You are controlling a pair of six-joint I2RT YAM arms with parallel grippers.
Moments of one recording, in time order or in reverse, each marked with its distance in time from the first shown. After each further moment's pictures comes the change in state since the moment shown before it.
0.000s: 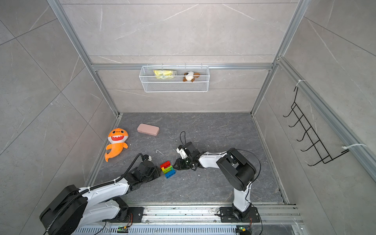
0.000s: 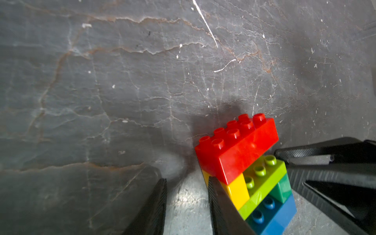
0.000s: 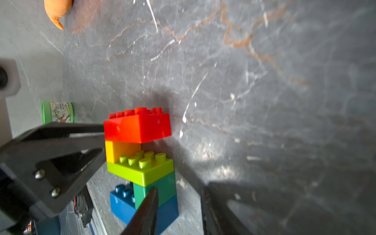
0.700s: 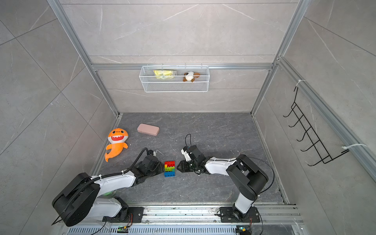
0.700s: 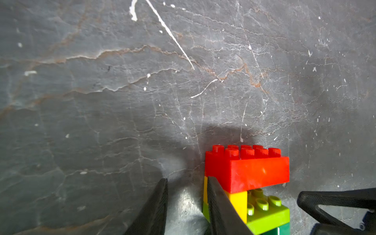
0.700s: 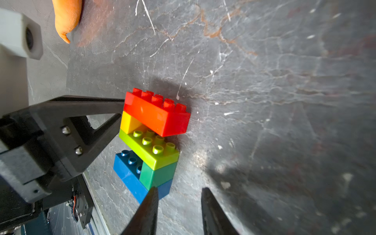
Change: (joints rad) left arm 0.011 0.166 0.110 0.051 0.014 0.086; right arm 0.007 -0.169 -0.153 0.051 0.100 0.044
